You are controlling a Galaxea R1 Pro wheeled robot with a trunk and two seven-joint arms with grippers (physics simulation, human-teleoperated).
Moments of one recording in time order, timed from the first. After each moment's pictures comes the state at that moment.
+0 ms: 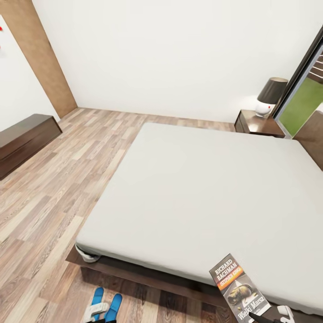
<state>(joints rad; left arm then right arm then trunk) -0.48 0.11 -0.40 -0.02 0.61 0.01 -0.42 -0.33 -0.48 0.18 -0.21 -0.67 0.08 1.29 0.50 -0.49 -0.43</state>
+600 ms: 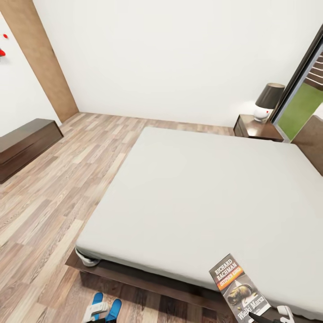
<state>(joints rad) -0.48 0.11 -0.39 -0.02 0.61 -0.02 -0.41 -0.33 -0.48 0.18 -0.21 -0.67 0.08 1.29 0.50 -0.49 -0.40</state>
